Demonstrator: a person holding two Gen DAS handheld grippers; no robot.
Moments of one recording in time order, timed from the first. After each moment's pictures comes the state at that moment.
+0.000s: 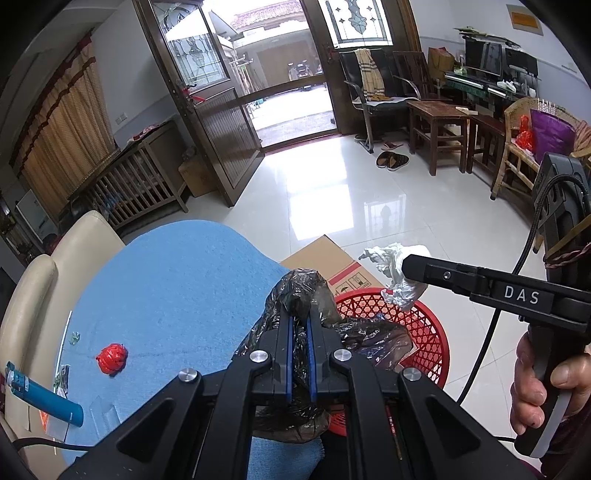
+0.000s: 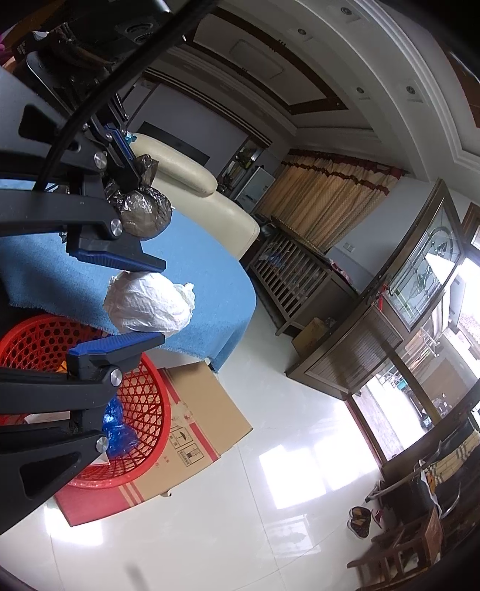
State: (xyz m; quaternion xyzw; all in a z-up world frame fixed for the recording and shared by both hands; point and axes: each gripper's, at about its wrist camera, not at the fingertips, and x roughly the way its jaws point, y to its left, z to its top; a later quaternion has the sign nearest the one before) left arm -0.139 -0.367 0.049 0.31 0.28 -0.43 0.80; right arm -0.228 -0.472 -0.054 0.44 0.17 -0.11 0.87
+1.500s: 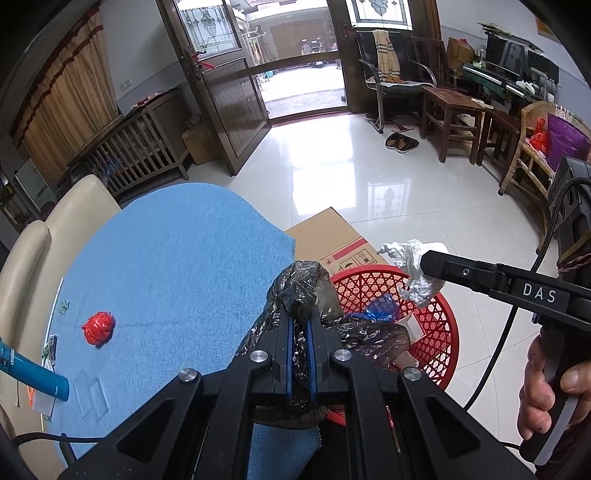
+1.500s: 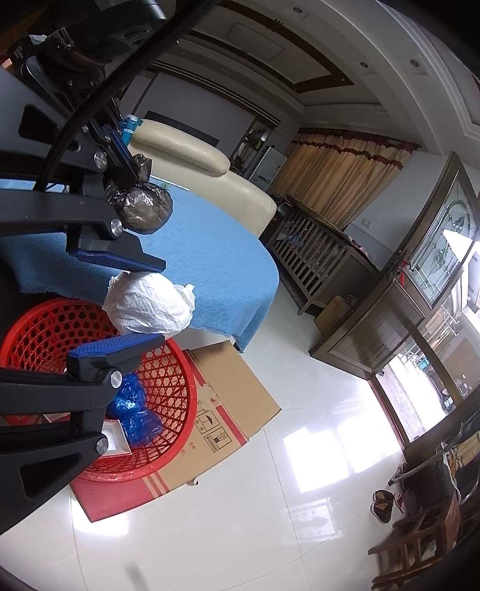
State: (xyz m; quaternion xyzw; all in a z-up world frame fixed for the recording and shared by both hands) left arm -0.117 -0.378 0.025 0.30 0.34 -0.40 0.79; right arm -0.211 -0.475 -0.079 0.46 0.21 -0.13 0.85
